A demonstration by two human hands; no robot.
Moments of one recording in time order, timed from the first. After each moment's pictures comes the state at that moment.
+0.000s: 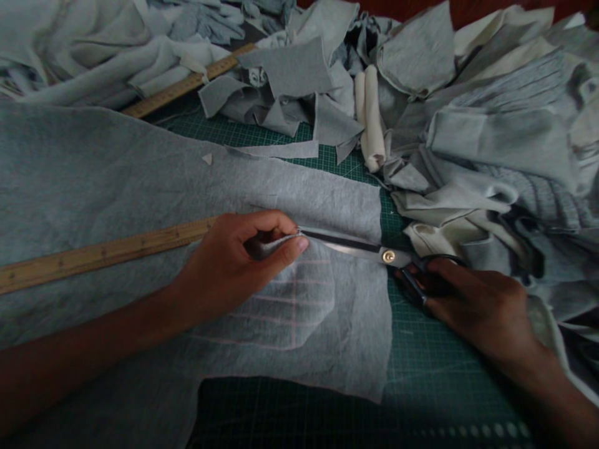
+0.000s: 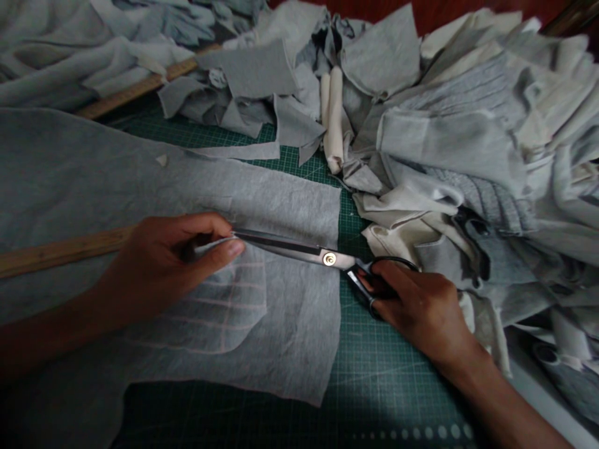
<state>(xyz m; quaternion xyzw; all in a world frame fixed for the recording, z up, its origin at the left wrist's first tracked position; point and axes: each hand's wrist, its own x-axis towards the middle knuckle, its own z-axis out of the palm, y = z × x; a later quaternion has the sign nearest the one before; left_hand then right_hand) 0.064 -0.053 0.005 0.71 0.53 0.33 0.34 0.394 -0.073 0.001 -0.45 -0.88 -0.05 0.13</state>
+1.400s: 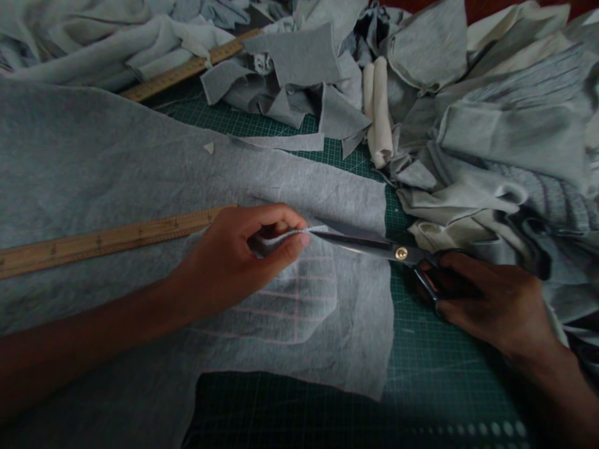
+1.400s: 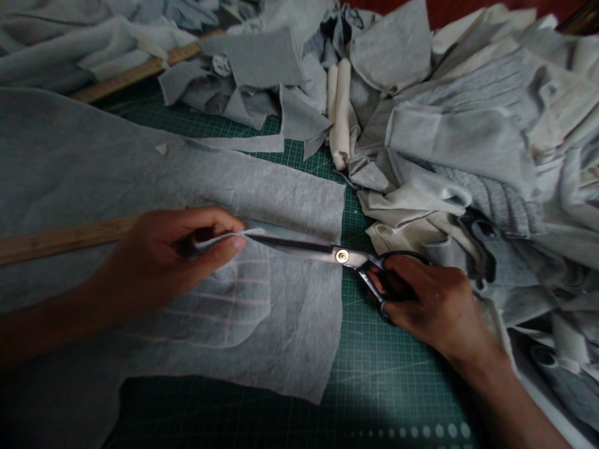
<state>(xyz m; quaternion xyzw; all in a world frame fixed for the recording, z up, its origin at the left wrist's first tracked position) 0.061 -0.054 0.001 0.73 0.51 0.32 0.31 0.398 -0.064 0.012 -0.39 -0.91 -0.10 0.11</state>
